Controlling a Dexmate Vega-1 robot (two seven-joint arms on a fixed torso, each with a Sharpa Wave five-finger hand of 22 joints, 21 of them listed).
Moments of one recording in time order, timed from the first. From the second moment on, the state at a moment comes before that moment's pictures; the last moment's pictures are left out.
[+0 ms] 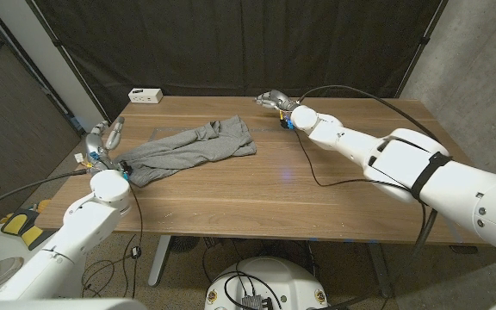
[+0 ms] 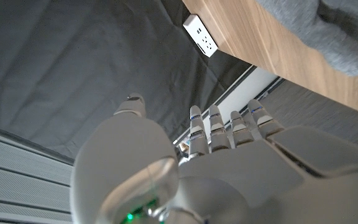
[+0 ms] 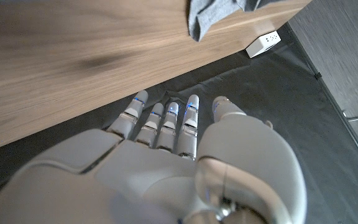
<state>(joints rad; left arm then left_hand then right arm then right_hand) 1.25 0.70 0.03 -1.81 -0.35 0.16 0.82 0.69 0.00 0.30 0.08 0.17 0.30 -0.02 0.18 0.23 0.20 0.03 0.21 0.20 0.02 0.09 0.18 0.18 -0.02 0.19 0.34 0.22 -0.13 -0.17 -0.99 -0.57 0.06 0.25 -0.10 0.78 0.18 0.28 0.06 0.18 0.53 -0.03 0.18 0.20 0.32 0.01 0.20 0.21 0.17 -0.03 0.26 0.29 0.26 0.07 0.21 0.19</state>
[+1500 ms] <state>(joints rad) 1.45 1.01 -0.05 -2.16 -0.12 0.74 0.50 0.74 -0.10 0.23 -0.01 0.23 0.09 -0.01 0.18 0.19 0.07 0.04 0.21 0.20 -0.08 0.11 0.19 0.18 -0.10 0.20 0.30 0.21 -0.44 -0.47 -0.93 -1.45 -0.59 0.14 -0.17 0.75 0.17 0.32 0.05 0.18 0.39 -0.13 0.17 0.19 0.26 -0.04 0.19 0.20 0.16 -0.04 0.23 0.26 0.27 0.05 0.22 0.18</state>
